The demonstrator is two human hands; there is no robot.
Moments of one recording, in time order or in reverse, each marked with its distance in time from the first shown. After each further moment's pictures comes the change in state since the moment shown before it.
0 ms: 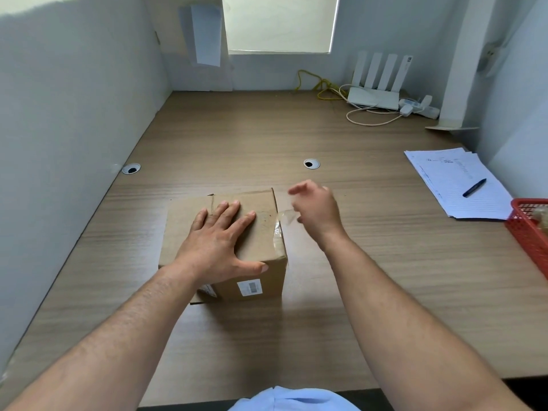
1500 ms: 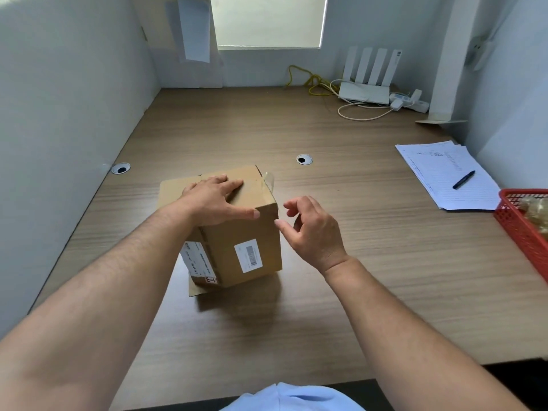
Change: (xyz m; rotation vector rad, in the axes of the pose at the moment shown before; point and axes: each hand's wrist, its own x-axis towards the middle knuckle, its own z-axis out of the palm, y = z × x) left_hand 0.065 -0.018 -0.044 -0.117 -0.138 -0.122; right_hand -0.039 0.021 -0.001 -0.403 0.150 -0.560
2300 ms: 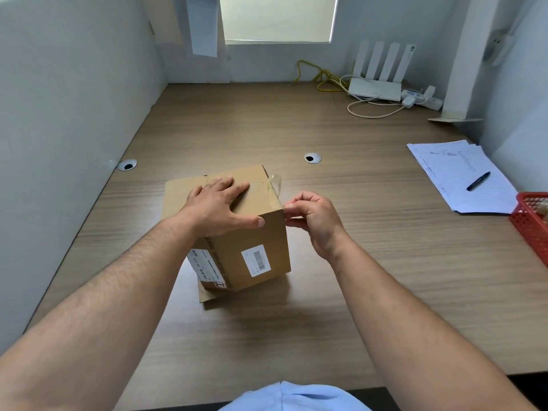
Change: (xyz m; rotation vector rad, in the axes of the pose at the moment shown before) left_hand -0.005 -0.009 0.013 -0.011 0.024 0.055; right_hand 0.037 -0.001 0.008 0.987 -0.234 0.730
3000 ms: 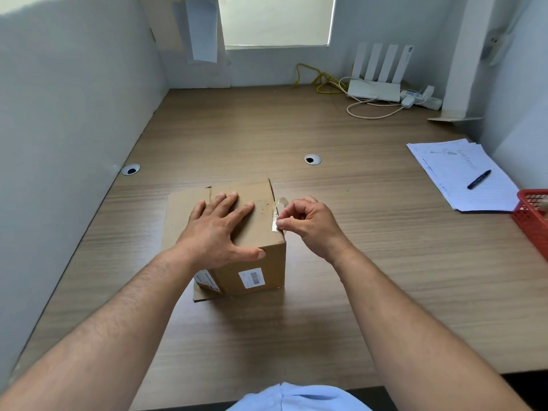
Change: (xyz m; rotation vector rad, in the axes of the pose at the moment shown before) left_hand -0.035 0.002 0.026 0.095 0.051 0.097; right_hand -0.008 0.012 -0.006 -0.420 -0.052 -0.215
